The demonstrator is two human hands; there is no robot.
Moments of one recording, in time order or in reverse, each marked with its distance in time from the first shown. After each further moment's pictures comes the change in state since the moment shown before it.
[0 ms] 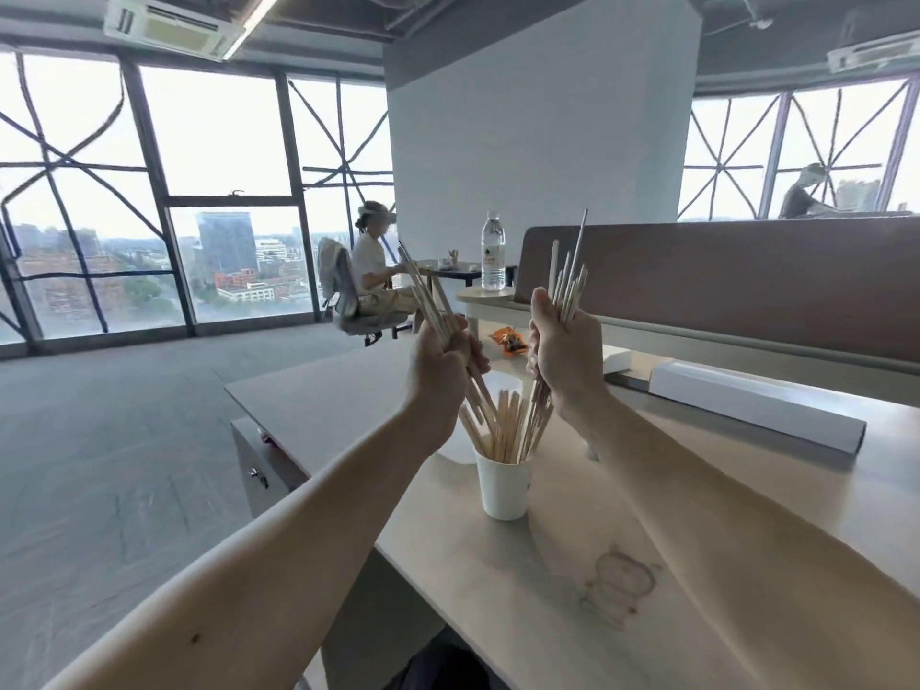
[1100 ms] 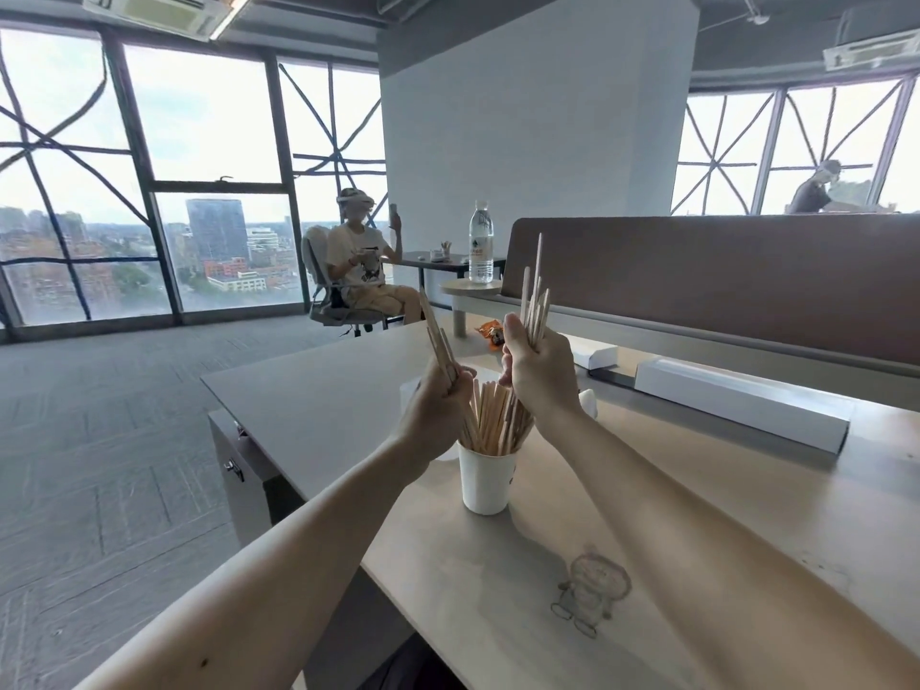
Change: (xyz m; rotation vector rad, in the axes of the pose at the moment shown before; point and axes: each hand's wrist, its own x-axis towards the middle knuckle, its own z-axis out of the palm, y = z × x) left_hand -0.003 -0.059 0.003 0.429 -0.138 -0.041; right_hand -0.009 0.023 -0.006 -0.283 -0.007 0.003
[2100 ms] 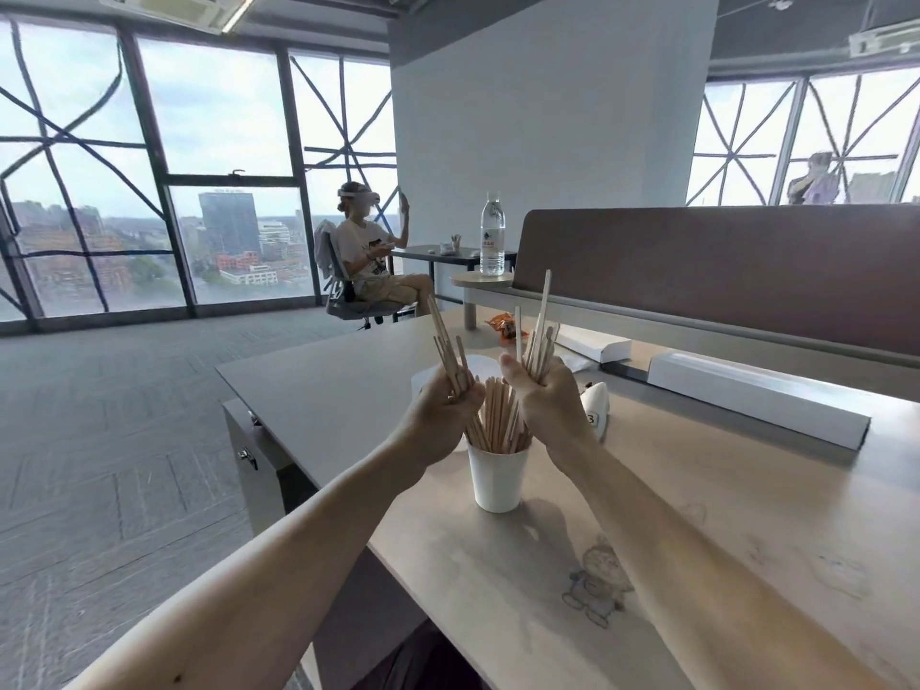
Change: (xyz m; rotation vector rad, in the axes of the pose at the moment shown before) left_hand -0.010 -0.016 -0.008 -0.062 -0.071 0.011; right_hand -0.023 0.030 -0.001 0.013 -0.102 0.077
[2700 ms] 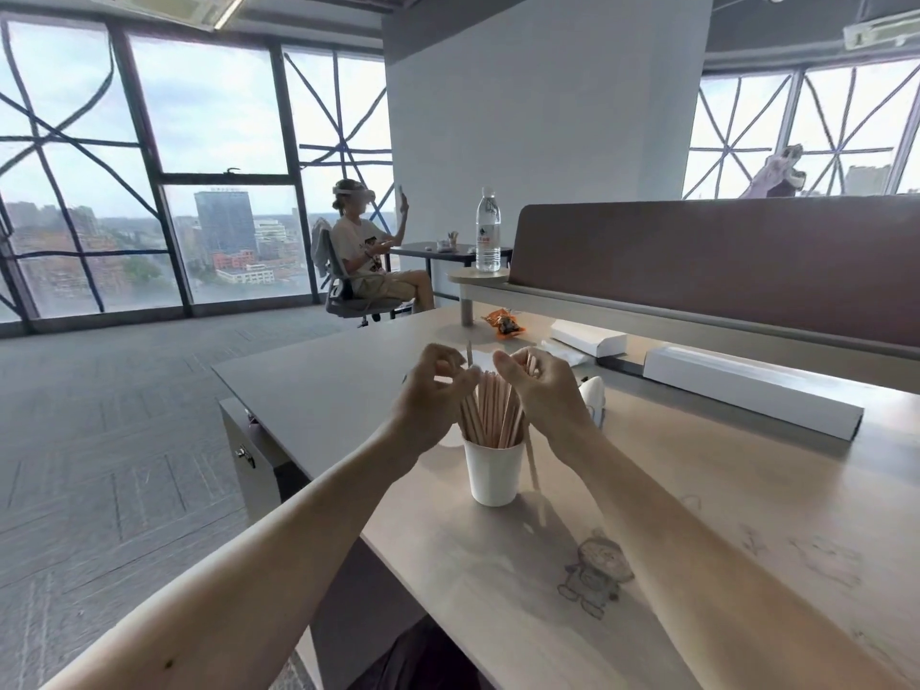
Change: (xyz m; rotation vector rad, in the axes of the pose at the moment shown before) left_hand -0.001 0.013 -0.008 0.016 0.075 -0.007; right_hand 0.002 0.000 -0.006 -0.061 -0.094 0.044
